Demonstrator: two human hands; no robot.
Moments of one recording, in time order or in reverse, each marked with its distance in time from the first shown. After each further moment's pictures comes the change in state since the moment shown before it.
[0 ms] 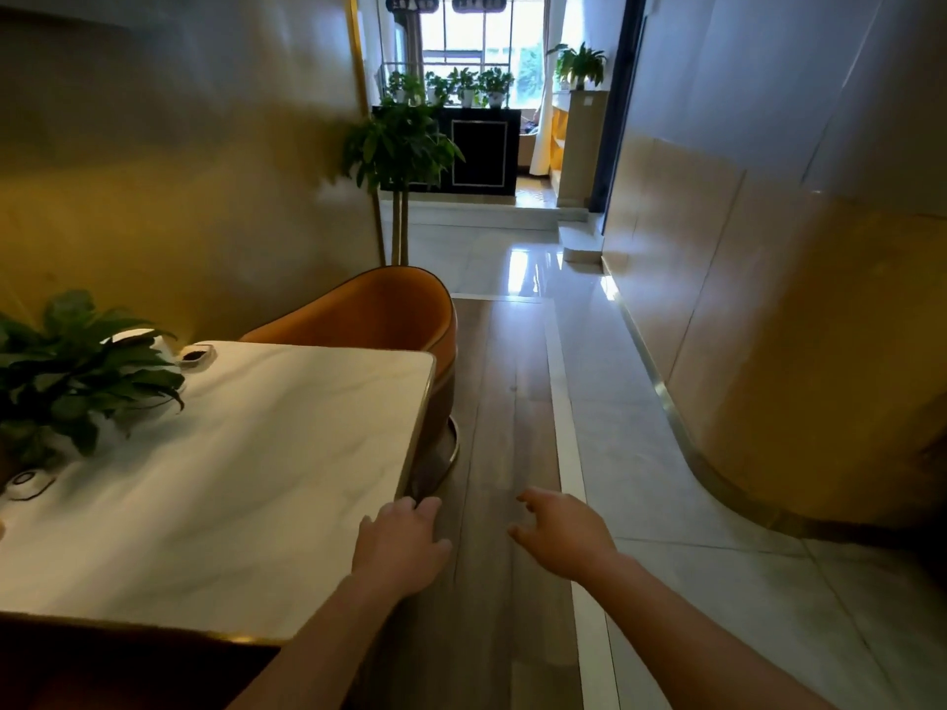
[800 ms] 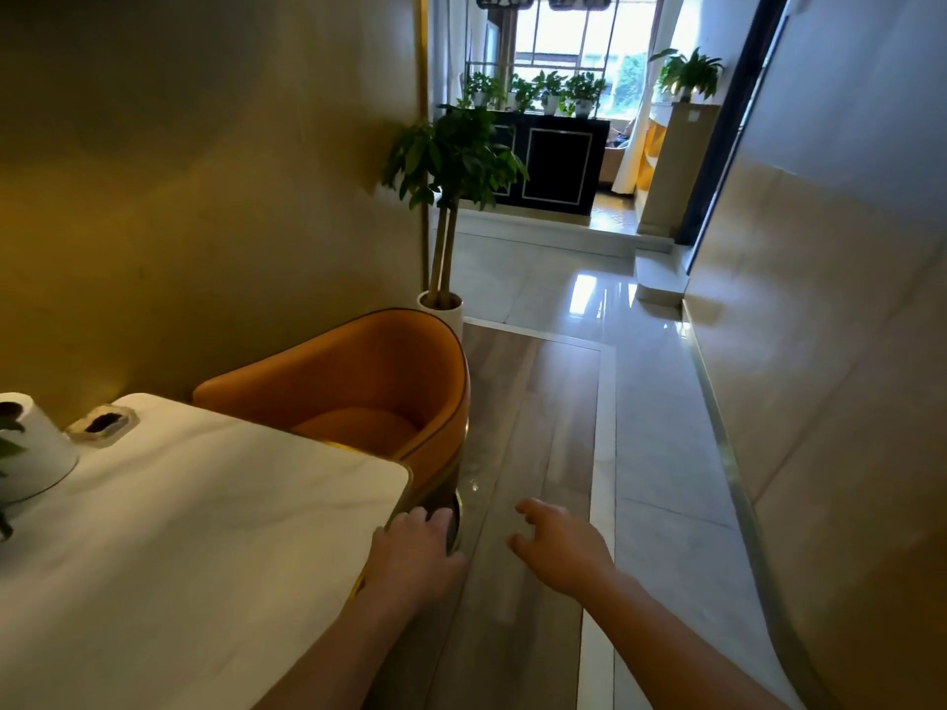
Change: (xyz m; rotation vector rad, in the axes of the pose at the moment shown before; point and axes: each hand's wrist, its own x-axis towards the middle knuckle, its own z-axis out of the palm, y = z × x) left_hand 0.453 0.084 -0.045 -0.050 0.068 -0.131; right_hand 0.477 0.122 -0.068 0.005 -0.120 -0.119
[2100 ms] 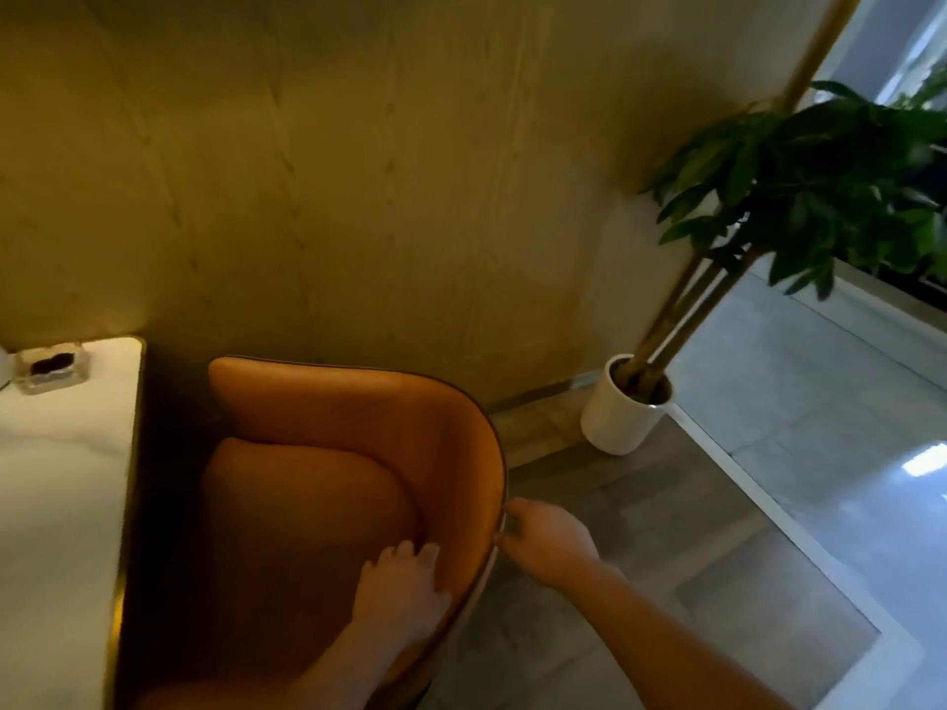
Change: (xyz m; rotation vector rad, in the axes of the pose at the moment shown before) left_hand 0.664 -0.023 0.002 -0.247 -0.137 -0.761; right_hand 0.816 0.027 -0.026 -0.237 -0.596 -0.713
